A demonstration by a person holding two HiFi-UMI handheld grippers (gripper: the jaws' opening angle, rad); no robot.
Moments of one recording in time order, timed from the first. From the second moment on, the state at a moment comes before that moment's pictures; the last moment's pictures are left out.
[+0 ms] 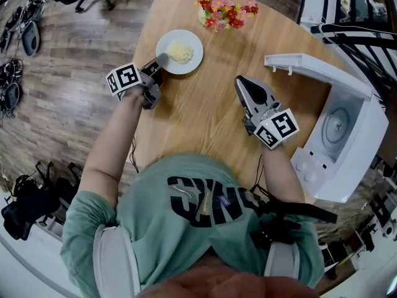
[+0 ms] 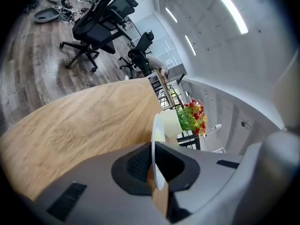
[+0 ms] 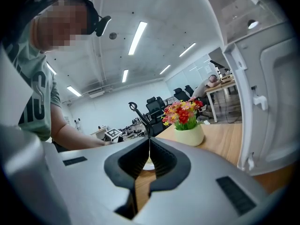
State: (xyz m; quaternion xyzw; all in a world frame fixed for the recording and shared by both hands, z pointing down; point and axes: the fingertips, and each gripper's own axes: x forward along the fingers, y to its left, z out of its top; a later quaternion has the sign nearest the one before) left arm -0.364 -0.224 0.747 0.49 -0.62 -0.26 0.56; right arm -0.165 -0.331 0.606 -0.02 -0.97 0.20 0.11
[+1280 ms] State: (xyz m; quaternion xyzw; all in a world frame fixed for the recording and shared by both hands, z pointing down) left arm -0.372 -0.200 0.714 0.49 -0.75 -0.08 0.44; right arm -0.137 -0.326 0.563 0.02 -0.97 0.21 0.09
